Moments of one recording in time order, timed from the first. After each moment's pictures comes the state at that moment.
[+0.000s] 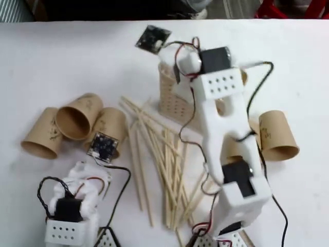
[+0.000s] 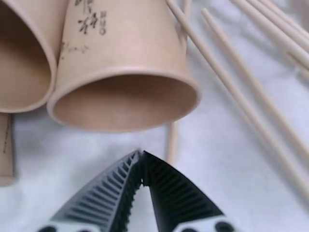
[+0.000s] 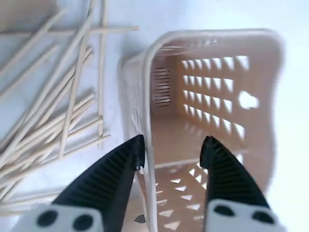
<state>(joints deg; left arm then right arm) -0.8 -104.4 97.2 73.0 -17.7 -17.9 7.9 -34.5 97.9 45.2</state>
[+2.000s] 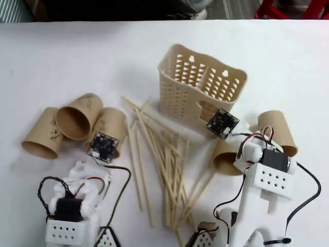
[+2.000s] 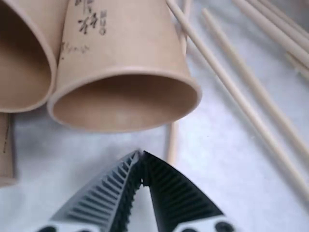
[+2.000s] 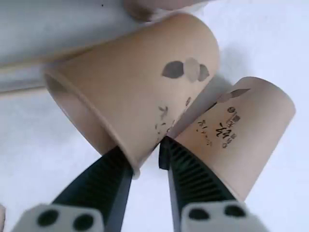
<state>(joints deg) -0.8 -104.4 97.2 73.0 -17.7 16.1 -47.1 57.1 63.1 71.3</state>
